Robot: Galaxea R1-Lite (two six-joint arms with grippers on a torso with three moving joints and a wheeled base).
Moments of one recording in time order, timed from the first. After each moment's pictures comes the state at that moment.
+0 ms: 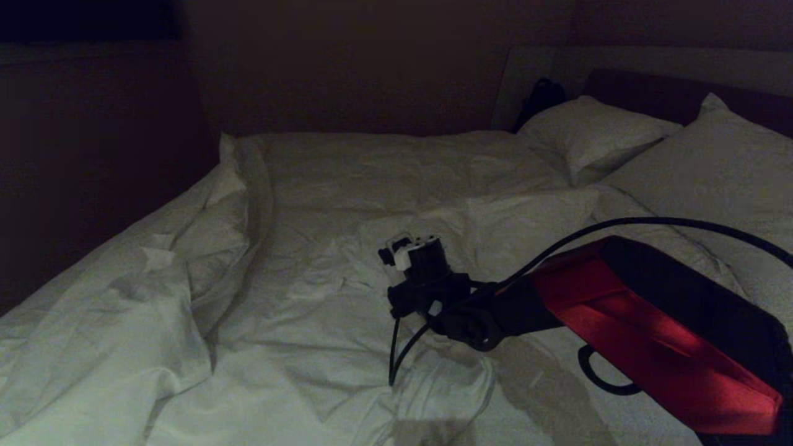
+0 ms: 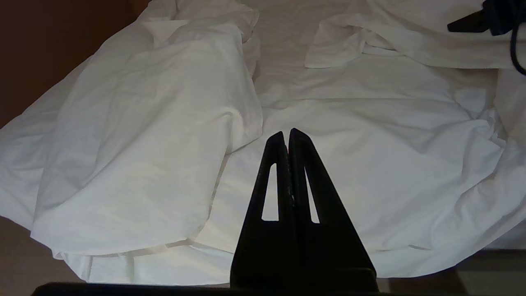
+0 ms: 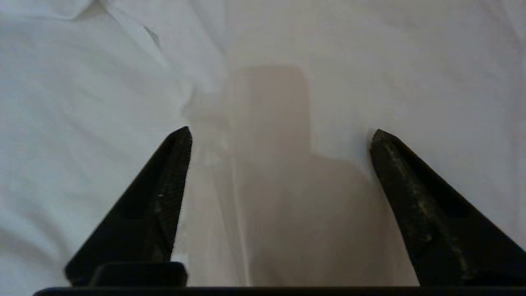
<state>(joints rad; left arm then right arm) 0.01 0.00 0.00 0.00 -0.04 0.10 0.72 2.41 -1.60 -0.37 -0.46 -0.16</state>
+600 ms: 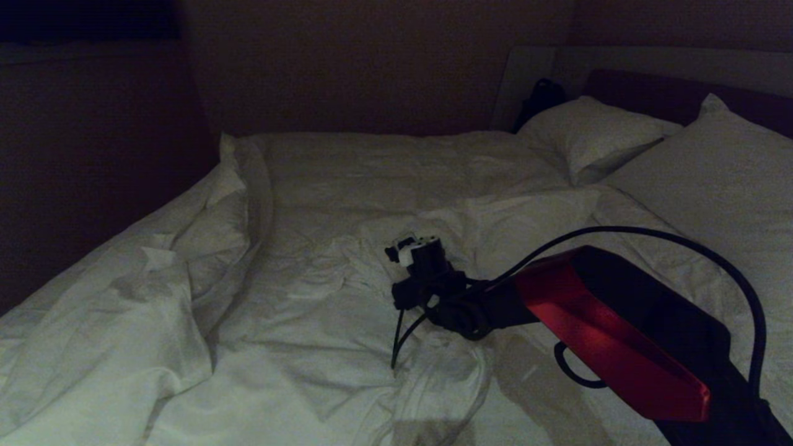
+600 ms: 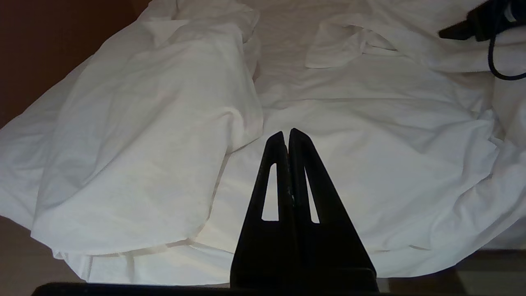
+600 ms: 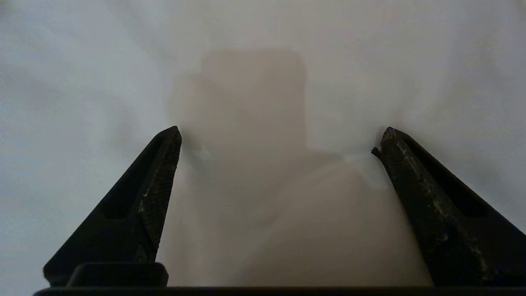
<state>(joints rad) 0.01 0.00 0.00 0.00 -0.04 0.10 0.65 2.53 -1.75 -0.34 -0.47 -0.17</state>
